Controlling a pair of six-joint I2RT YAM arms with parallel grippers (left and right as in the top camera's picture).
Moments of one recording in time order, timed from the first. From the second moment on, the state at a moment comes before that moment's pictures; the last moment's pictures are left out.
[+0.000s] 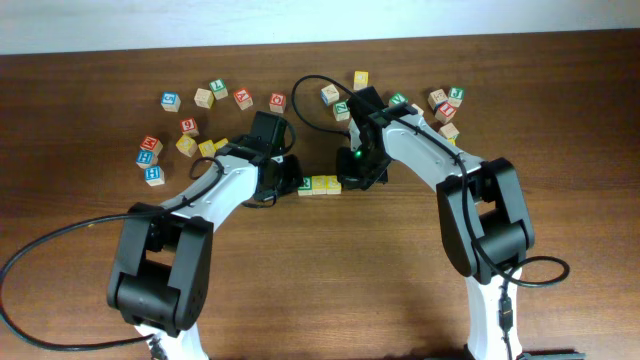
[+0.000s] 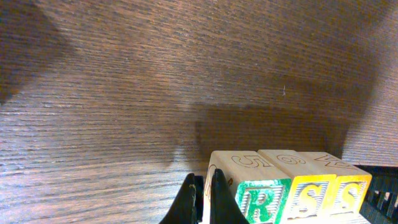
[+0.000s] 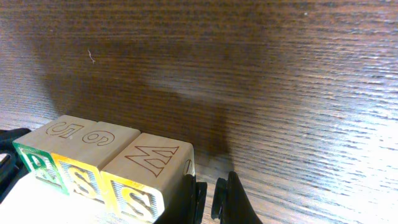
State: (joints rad) left arm -0.35 1.96 1.25 -0.51 0.18 -0.58; right arm 0.37 2.20 1.62 -0.88 -0.37 0.41
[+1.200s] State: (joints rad) left arm -0.35 1.96 1.25 -0.54 0.18 -0.58; right arm 0.37 2.20 1.62 -0.88 -0.34 0.41
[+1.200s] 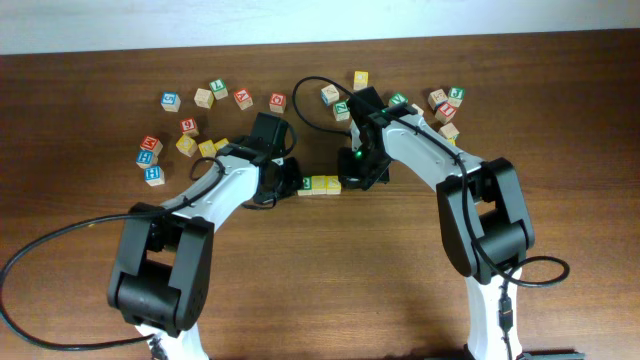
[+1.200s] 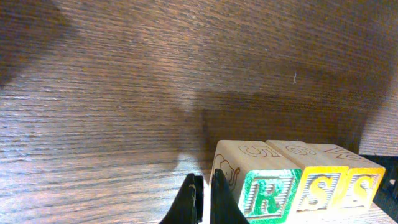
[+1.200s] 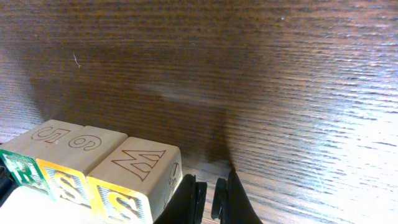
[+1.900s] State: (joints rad) left arm -0.37 1.96 1.25 -0.54 0.18 -0.57; right arm 0.37 2.20 1.62 -0.91 -0.34 0.41
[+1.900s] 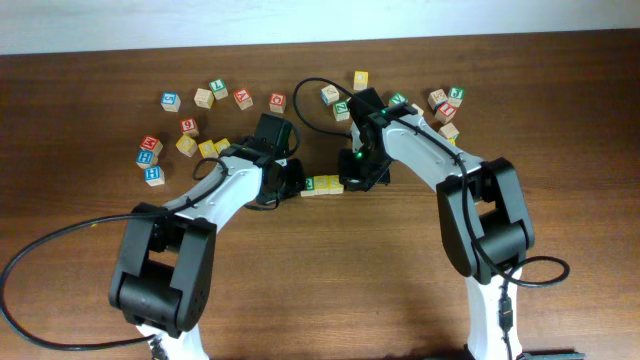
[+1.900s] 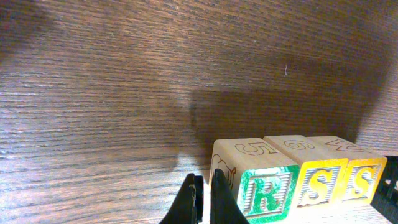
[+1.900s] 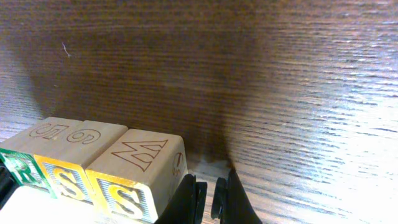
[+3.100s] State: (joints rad) left arm -0.30 1.96 1.25 -0.63 0.10 -0.57; right arm 0.40 2.20 1.72 -1.02 -0.23 0.41
